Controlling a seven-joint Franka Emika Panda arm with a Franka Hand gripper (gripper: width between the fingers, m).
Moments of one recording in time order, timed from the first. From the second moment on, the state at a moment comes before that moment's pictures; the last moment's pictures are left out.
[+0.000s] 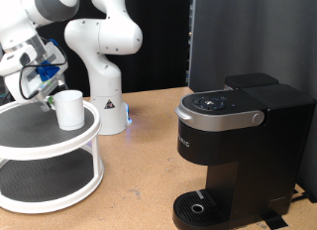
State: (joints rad) arm -0.45 -0.57 -0.38 -2.82 0.17 2.07 -1.07
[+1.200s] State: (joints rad) arm -0.45 -0.57 -0.35 -2.83 0.17 2.08 -1.04
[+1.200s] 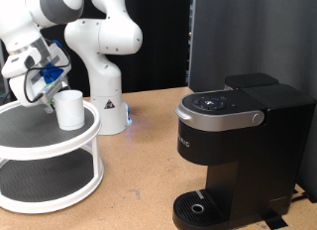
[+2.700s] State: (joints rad) arm -0.45 -0.60 -0.33 -2.76 0.17 1.92 -1.02
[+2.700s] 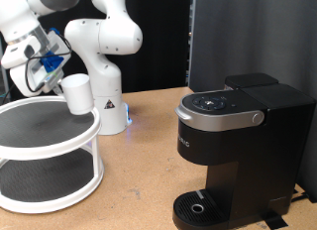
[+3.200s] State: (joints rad) arm -0.45 -0.69 -0.28 -2.67 0.15 1.80 -0.94
